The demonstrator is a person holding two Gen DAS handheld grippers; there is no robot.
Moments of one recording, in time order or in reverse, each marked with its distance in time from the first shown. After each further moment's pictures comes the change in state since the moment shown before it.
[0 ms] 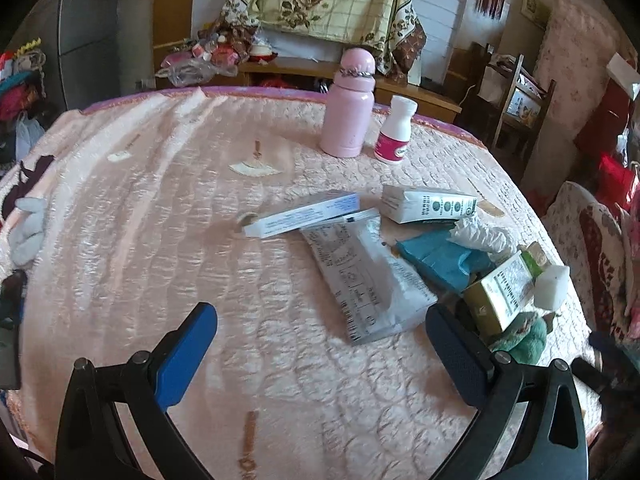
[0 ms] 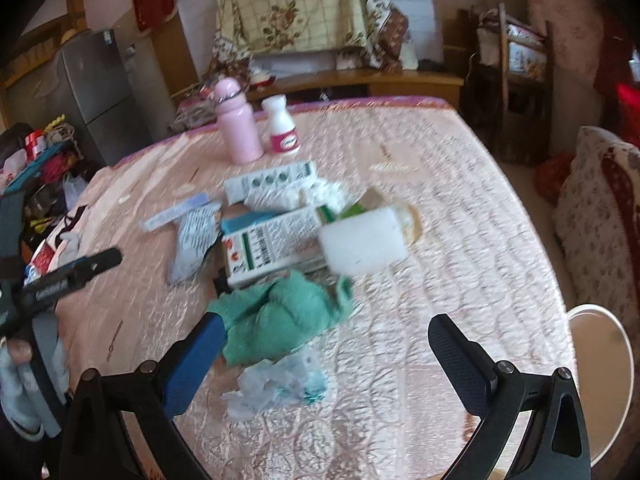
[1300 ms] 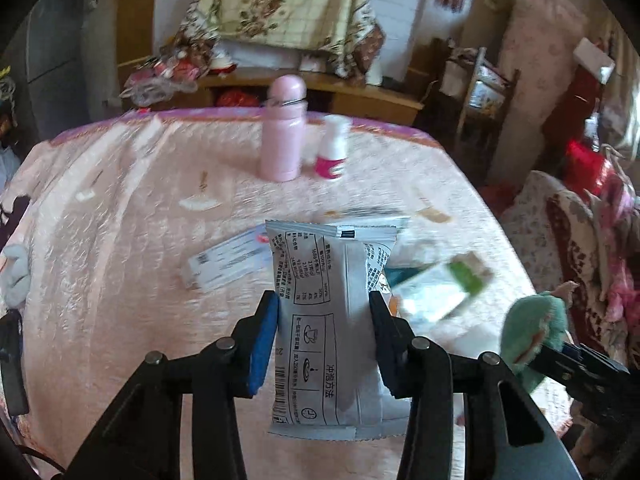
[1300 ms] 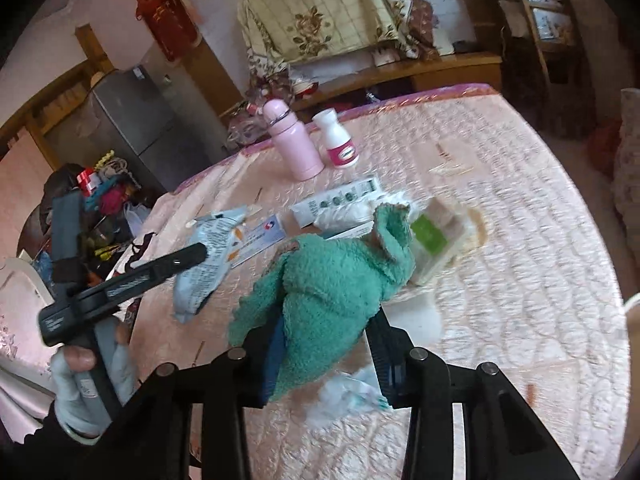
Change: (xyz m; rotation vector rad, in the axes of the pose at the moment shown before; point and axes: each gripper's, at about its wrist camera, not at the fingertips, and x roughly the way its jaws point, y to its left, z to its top) left arm -0.037 -0.061 0.025 0.095 -0.016 -0.091; right arm -0.039 -0.012 0.018 0.101 -0.039 0.226
